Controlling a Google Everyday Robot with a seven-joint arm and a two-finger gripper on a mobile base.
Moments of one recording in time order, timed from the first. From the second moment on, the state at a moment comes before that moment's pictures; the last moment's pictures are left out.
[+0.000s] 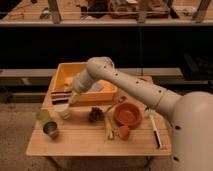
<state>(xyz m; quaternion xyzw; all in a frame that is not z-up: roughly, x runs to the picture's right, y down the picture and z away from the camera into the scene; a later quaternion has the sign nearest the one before) -0.190 0.016 0.756 -0.24 -0.38 -0.04 0.89</state>
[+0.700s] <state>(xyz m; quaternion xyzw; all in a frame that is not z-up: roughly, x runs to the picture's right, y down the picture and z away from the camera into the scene) -0.223 0.030 0.782 -0.28 -0.36 -0.05 0.89</state>
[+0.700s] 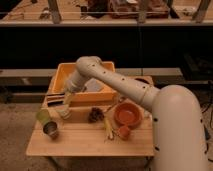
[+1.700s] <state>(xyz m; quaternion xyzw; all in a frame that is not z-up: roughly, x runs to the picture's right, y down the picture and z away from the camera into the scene) -0.229 0.035 0.801 -0.29 -0.32 -0.06 0.90</state>
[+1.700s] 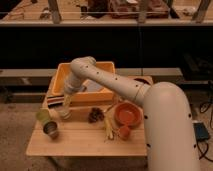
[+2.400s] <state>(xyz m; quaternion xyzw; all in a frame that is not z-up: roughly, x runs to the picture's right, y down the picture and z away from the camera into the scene) -0.232 0.042 0.806 -0.30 -0.31 -0.08 0.90</state>
